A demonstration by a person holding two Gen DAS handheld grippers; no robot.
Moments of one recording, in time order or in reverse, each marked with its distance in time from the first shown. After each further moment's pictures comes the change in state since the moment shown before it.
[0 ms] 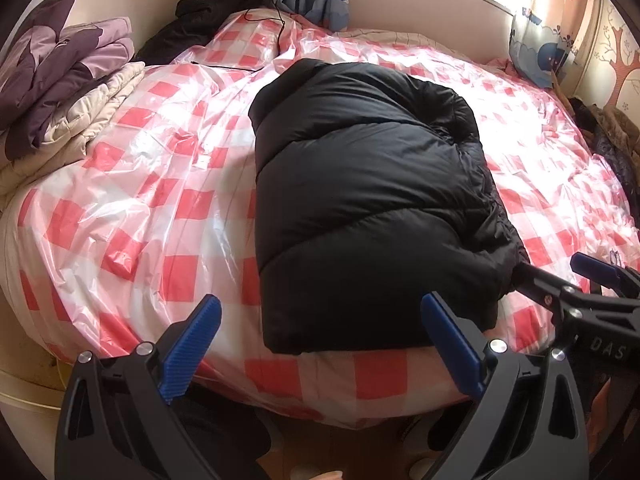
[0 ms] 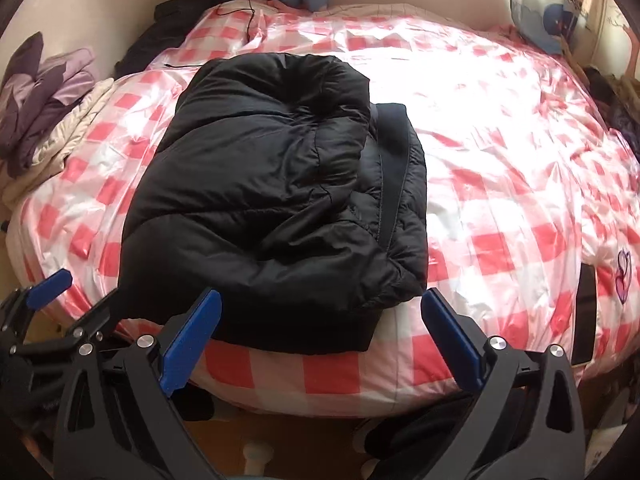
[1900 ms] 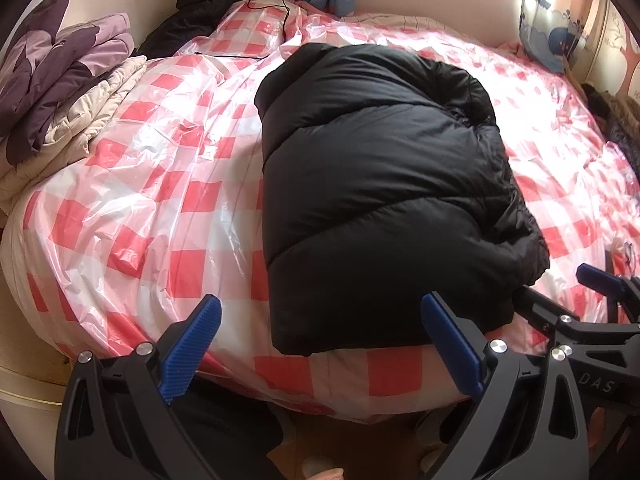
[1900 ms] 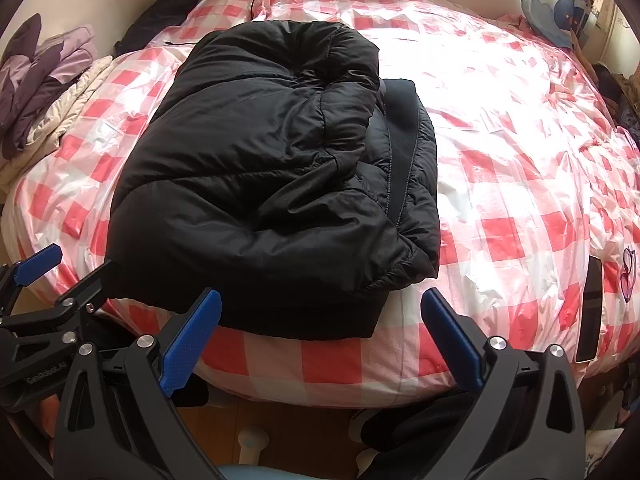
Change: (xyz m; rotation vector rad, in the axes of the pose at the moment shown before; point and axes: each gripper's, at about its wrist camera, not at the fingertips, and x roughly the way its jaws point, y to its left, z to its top) left arm 0.015 0.001 0.004 0.021 0.056 0.062; right arm 0.017 -0.002 -0.012 -0.027 0.066 -0.002
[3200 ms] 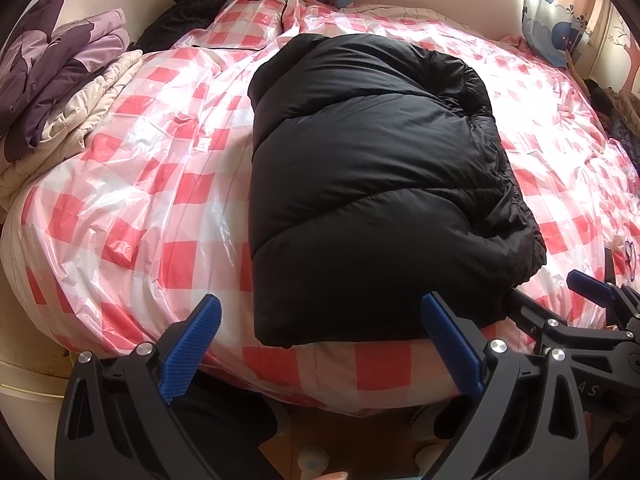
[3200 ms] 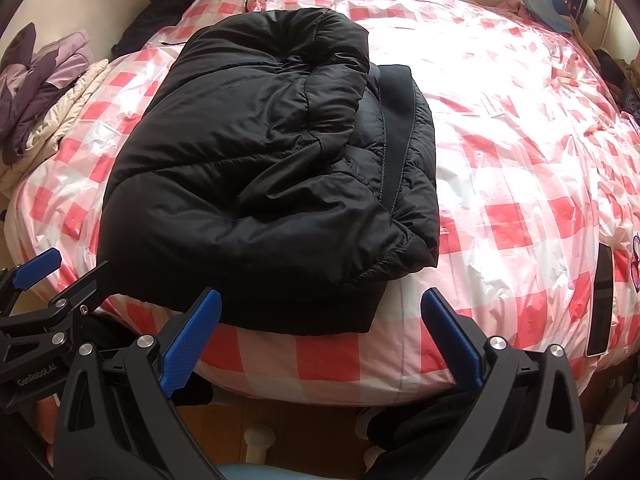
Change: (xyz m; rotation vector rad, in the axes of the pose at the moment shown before) left arm 0.001 -0.010 0.001 -0.008 0.035 -0.014; right arm 0.010 -0.010 -0.006 0.034 0.016 0.031
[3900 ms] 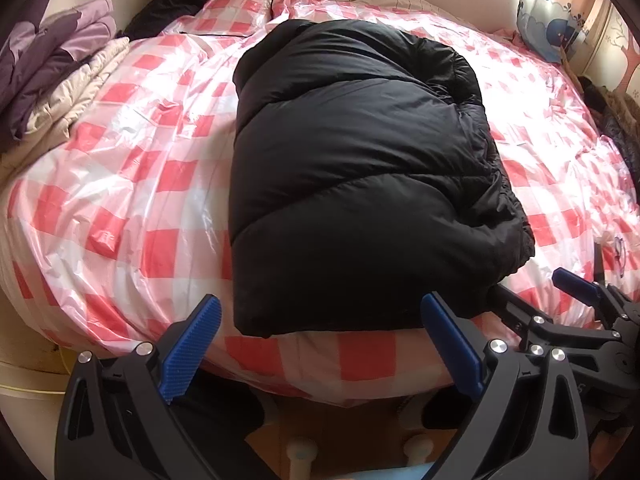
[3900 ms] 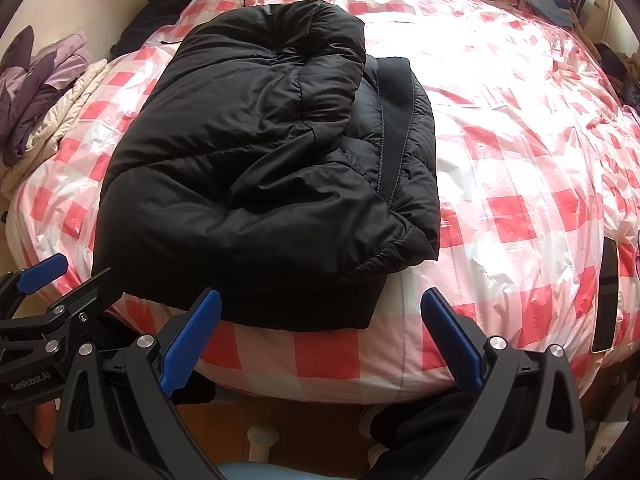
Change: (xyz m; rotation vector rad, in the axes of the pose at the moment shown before) left arm 0.004 -0.006 -0.001 0.000 0.045 -0.036; right arm 0.005 -0.005 -0.004 0.014 0.010 0.015
